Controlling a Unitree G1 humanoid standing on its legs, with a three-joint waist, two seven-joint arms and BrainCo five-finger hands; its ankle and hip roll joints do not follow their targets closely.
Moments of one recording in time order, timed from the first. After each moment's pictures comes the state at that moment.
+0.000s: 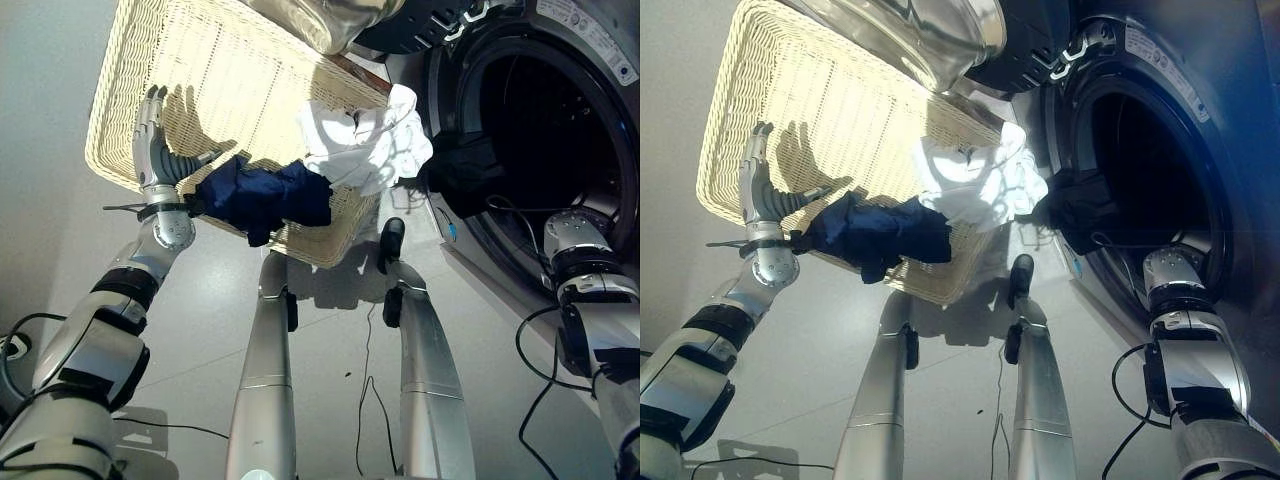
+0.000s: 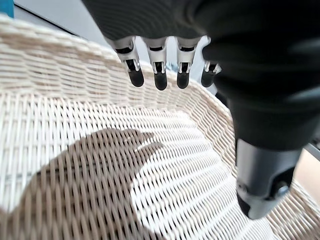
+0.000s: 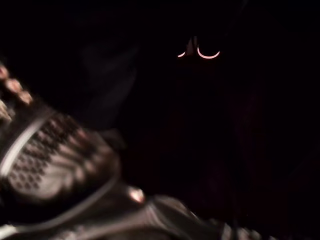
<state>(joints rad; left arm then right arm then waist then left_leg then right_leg) -0.94 0.73 -0.50 0.95 0.05 -0.47 0.74 -1.03 -0.64 -0.07 1.03 1.56 -0.70 -0.38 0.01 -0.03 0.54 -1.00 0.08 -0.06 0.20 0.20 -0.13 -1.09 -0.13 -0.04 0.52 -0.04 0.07</state>
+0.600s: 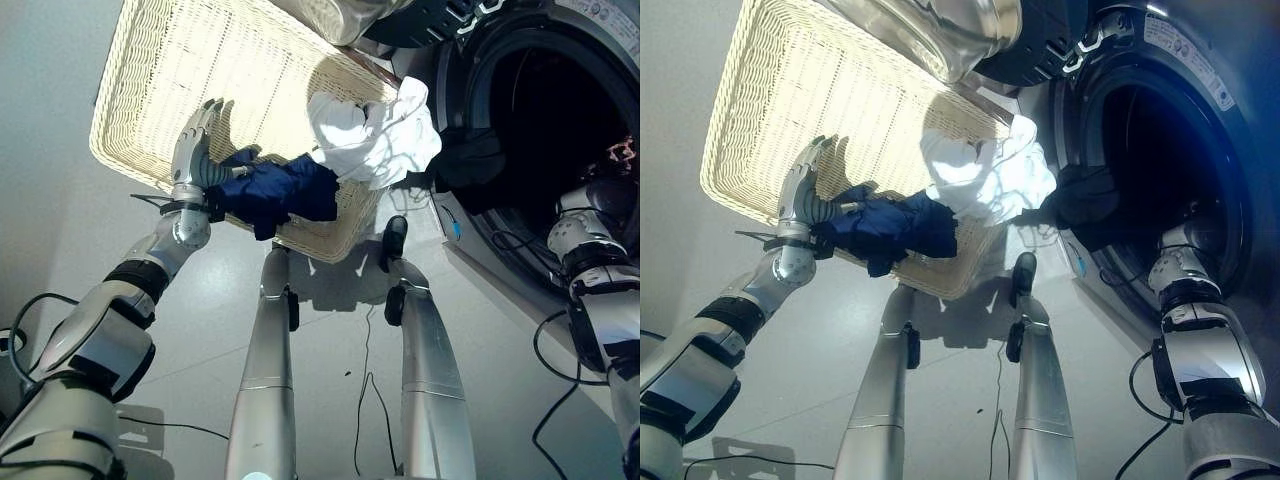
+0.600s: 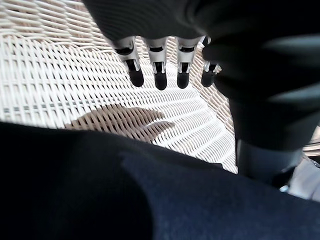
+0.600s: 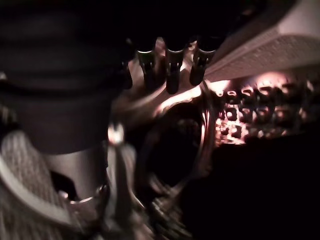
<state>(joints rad) -1.00 0.72 -0.68 0.98 0.06 -0.47 0.68 -1.08 -0.71 0.22 1.18 0.71 -0.42 -0.82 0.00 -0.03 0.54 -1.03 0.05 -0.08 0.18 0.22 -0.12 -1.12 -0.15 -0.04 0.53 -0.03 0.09</state>
